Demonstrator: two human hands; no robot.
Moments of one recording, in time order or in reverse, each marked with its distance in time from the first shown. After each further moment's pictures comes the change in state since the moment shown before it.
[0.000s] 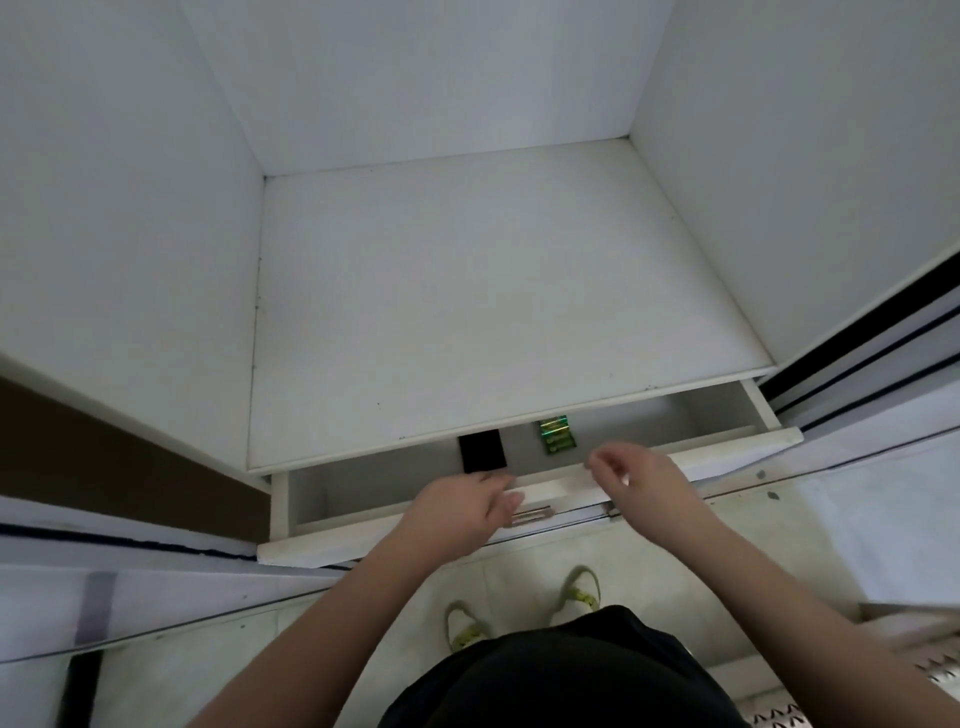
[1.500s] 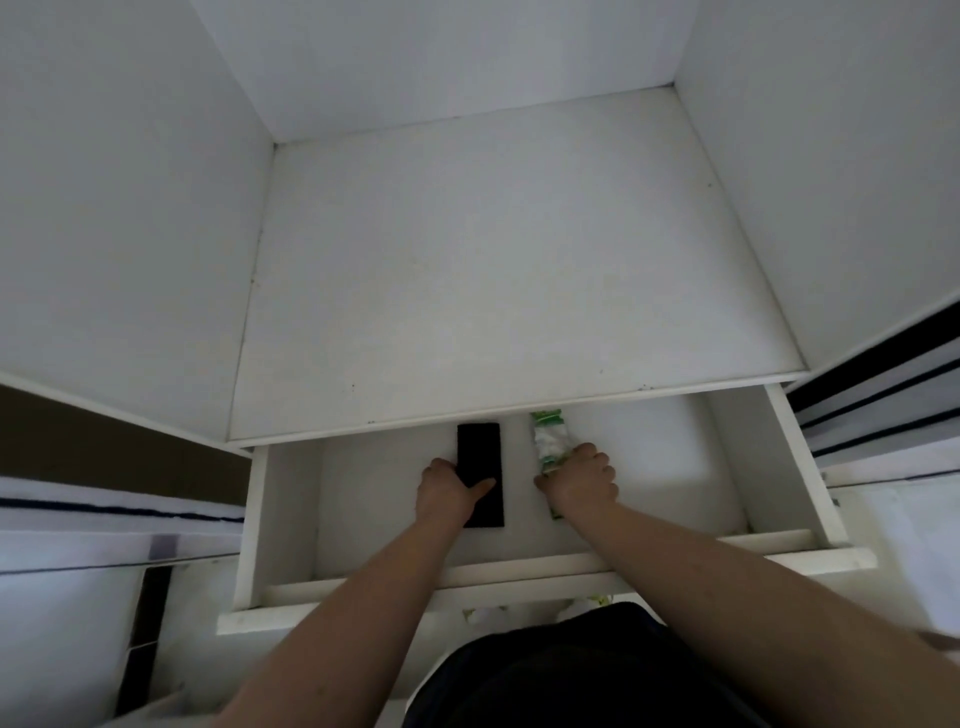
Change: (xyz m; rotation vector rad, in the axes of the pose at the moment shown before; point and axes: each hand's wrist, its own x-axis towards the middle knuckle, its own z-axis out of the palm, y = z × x) left_hand 0.069 -0.009 0.091 -0.575 0.134 -0.927; right_hand 0.092 0.058 0.117 -0.083 -0.105 0.503
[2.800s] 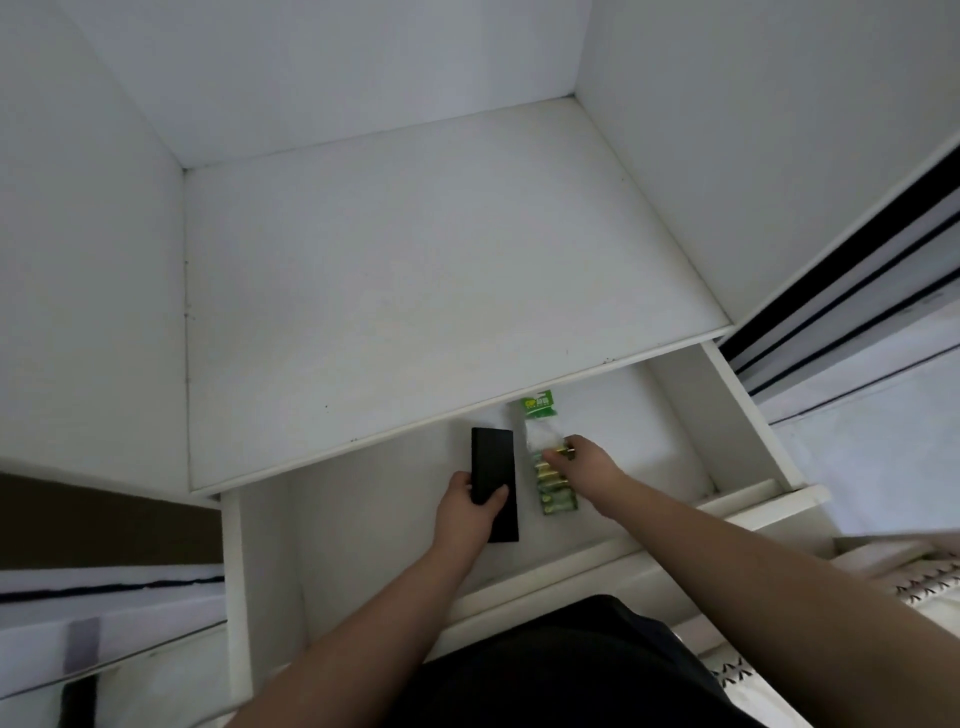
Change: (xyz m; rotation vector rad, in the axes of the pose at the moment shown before) left_hand -0.040 -0.003 0.013 -0.489 -0.214 0.242; right_hand -0.034 0.022 -0.040 0.470 -0.129 -0.054
